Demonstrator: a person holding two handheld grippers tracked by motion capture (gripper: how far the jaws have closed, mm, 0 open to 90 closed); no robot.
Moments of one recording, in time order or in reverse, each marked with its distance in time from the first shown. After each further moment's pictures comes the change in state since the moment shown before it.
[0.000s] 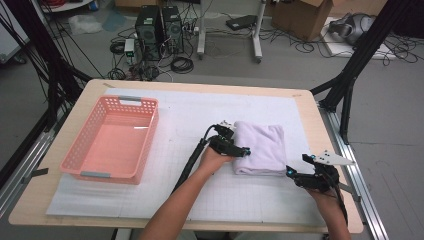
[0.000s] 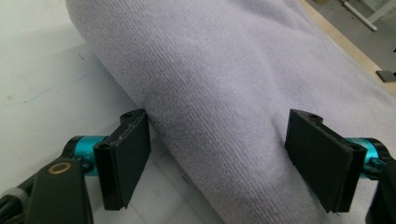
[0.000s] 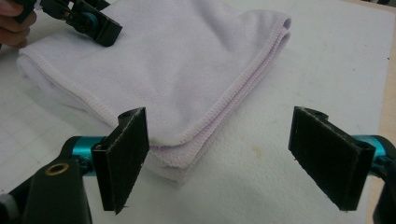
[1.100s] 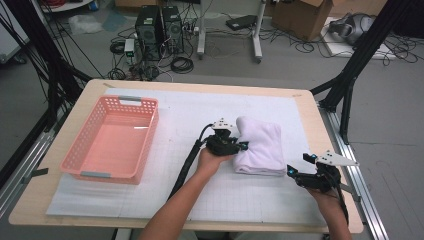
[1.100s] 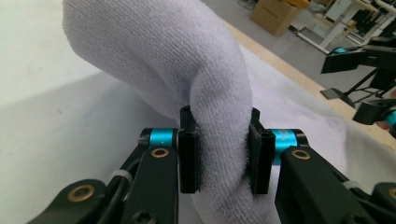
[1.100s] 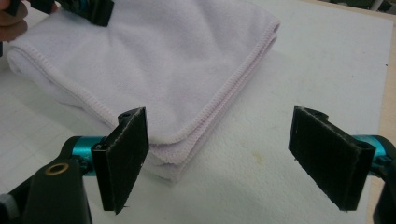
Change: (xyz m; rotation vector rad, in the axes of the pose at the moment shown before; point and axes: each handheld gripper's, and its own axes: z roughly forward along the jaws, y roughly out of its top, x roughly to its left) left arm -0.008 0.002 -0.030 -0.195 -0.140 0.118; right arm -0.001 0.000 -0.004 -0.031 0.015 0.019
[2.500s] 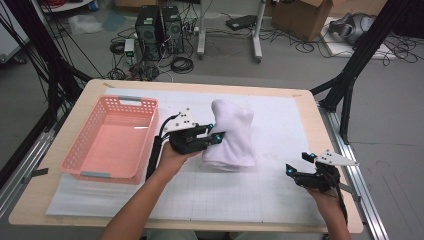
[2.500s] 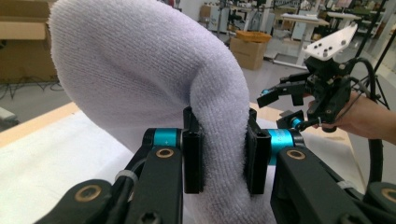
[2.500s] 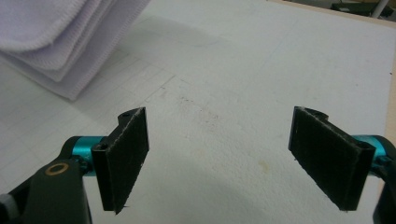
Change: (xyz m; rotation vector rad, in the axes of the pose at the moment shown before) left arm -0.010 0.029 -0.127 -0.229 -0.062 0.282; right arm 0.003 0.003 0.000 -0.017 0.009 -0.004
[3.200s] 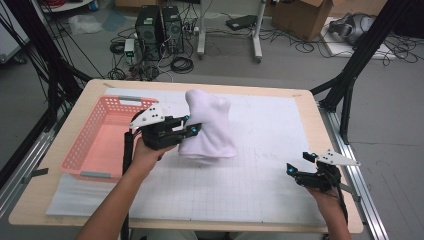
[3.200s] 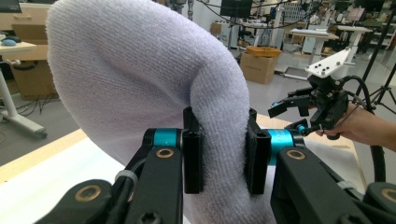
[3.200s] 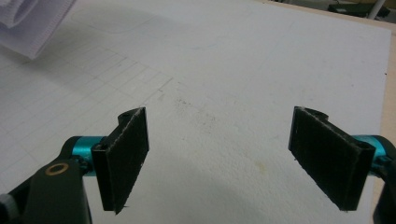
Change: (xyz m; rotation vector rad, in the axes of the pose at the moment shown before) left arm 0.015 0.018 -0.059 -0.051 0.042 0.031; right arm -0.001 0.001 -0.001 -0.011 -0.007 0.006
